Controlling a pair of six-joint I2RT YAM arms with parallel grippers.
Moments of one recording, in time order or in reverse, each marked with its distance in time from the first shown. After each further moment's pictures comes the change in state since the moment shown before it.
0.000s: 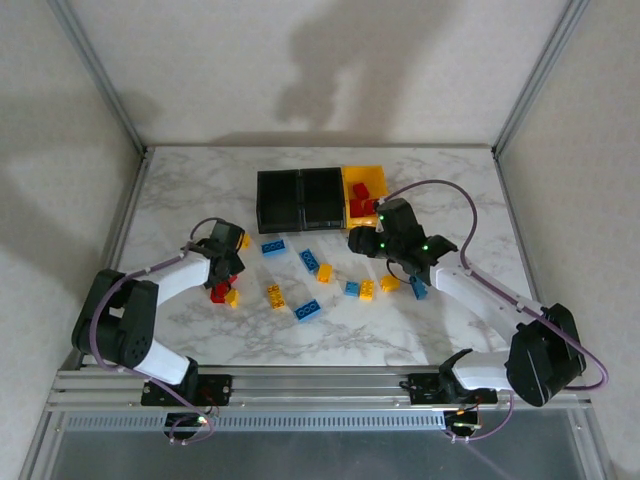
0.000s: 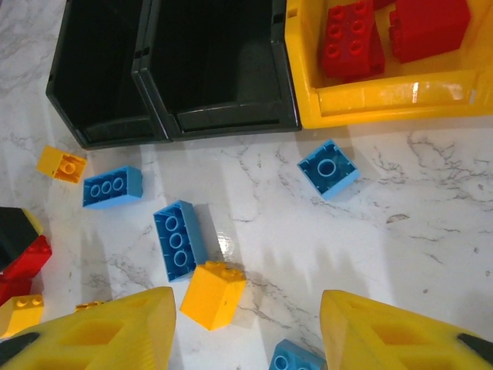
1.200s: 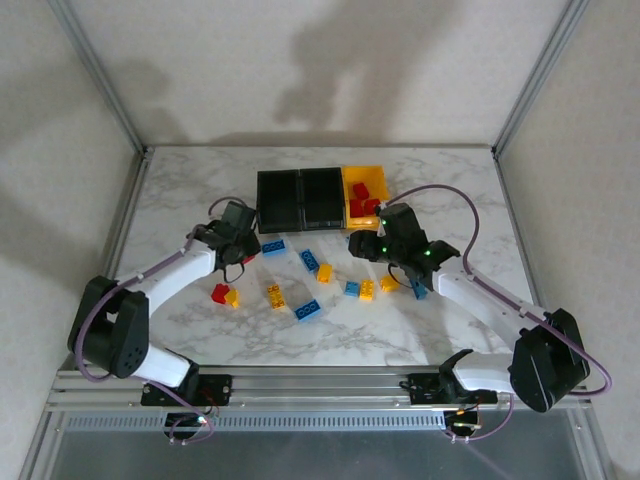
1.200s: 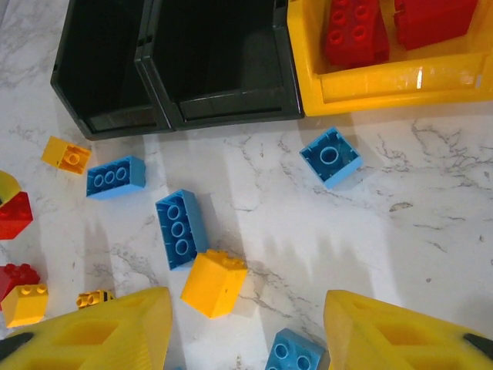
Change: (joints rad) left arm -0.135 -0.047 0.208 -0.083 0.058 0.042; right arm 0.000 -0.033 -0.048 0.024 -0.023 0.003
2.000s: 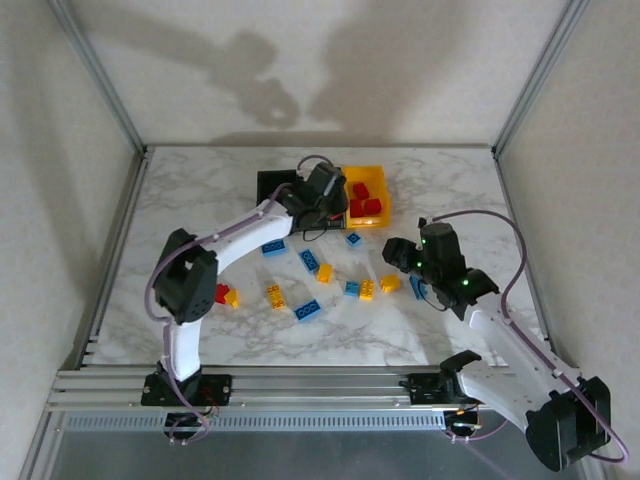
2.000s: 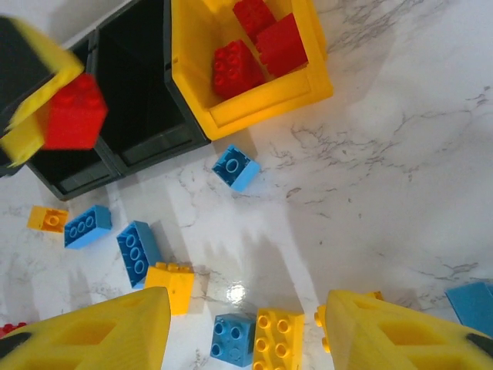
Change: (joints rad) left arm -0.300 0.541 0.740 0.065 0.031 -0.093; right arm -0.154 -0.341 -0.198 -0.061 0.037 0.105
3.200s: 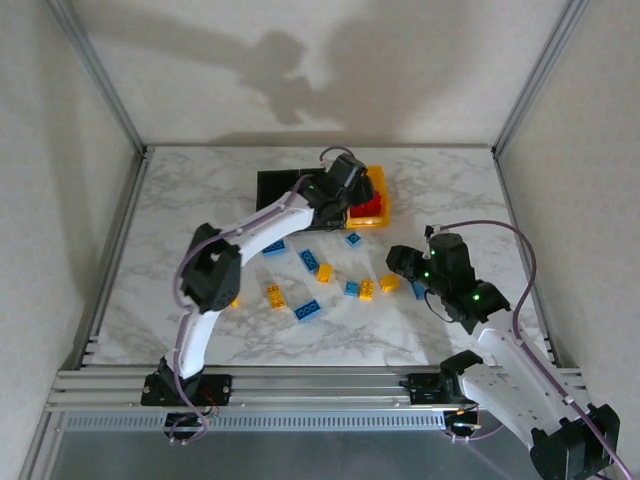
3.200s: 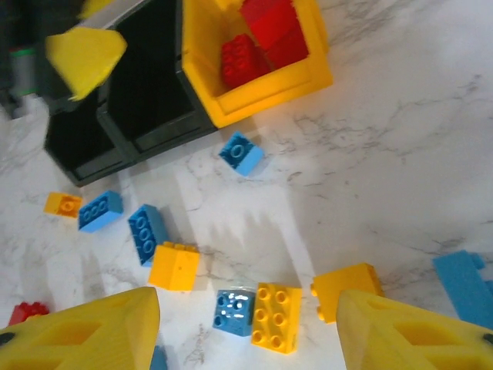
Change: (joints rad) left arm -0.033 0.072 0.155 -0.031 0.005 0.024; right arm -0.002 -0.116 -0.031 -0.051 -0.039 -0.018
